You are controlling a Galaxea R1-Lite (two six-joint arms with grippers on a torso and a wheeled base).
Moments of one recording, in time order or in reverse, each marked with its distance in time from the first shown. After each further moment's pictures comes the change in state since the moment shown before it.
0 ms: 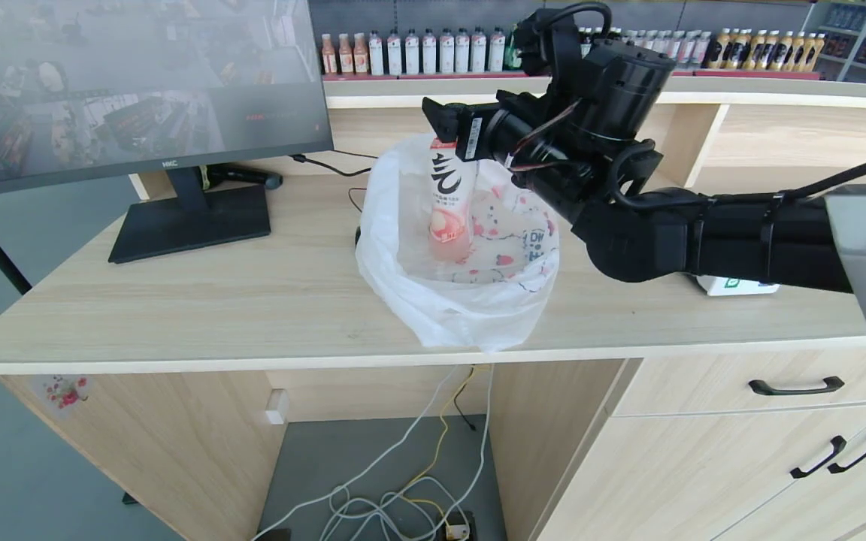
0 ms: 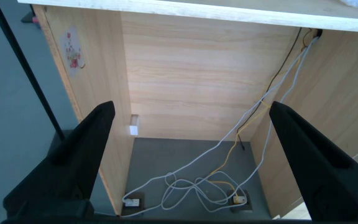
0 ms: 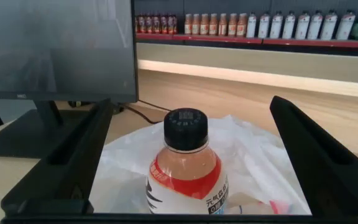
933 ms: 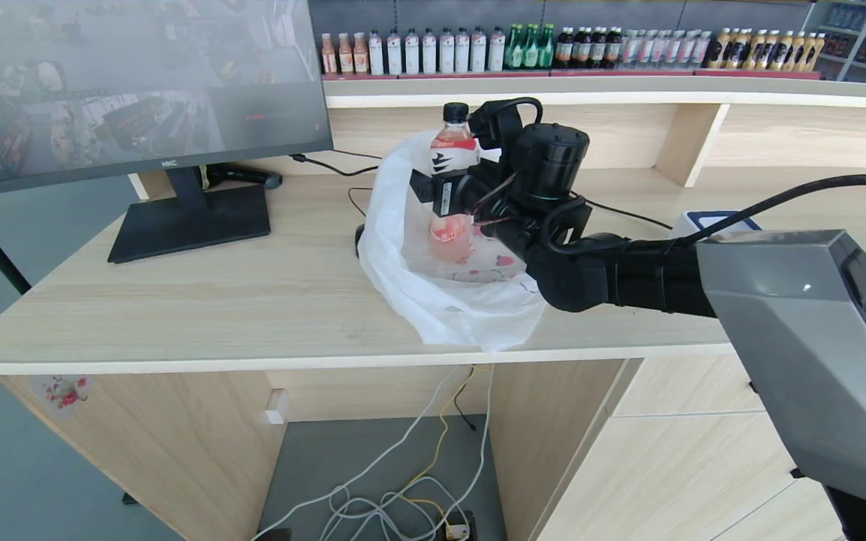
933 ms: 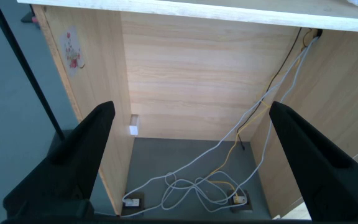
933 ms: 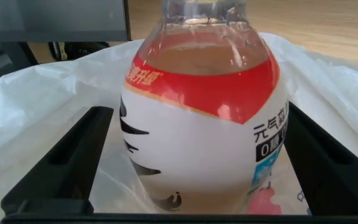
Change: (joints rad) left arm 0.000 0.000 0.000 0.000 0.000 0.000; right arm -0.005 0.184 -0.124 0.051 0.004 0.021
